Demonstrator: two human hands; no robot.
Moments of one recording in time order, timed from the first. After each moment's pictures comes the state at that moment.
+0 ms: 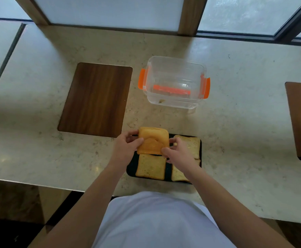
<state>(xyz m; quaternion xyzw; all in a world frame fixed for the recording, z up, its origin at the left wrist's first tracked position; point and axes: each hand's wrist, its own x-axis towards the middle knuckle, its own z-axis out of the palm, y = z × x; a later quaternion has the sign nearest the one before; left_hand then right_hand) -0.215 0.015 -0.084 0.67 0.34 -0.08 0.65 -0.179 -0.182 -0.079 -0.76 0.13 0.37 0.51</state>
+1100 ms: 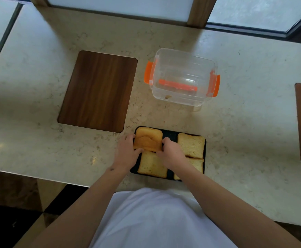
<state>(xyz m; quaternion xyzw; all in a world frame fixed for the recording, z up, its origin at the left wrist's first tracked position) -0.230 0.025 -0.130 0.90 0.24 -0.13 0.33 -0.175 -0.142 -0.116 -0.90 -0.03 0.36 0.24</state>
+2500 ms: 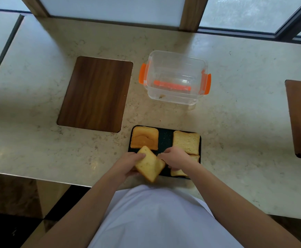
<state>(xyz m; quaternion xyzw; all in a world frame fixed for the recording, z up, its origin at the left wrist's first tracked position) -0.259 0.008 -0.122 0.57 0.42 -0.31 0.64 -0.184 -0.179 -0.108 -0.83 0.05 0.49 0.26</state>
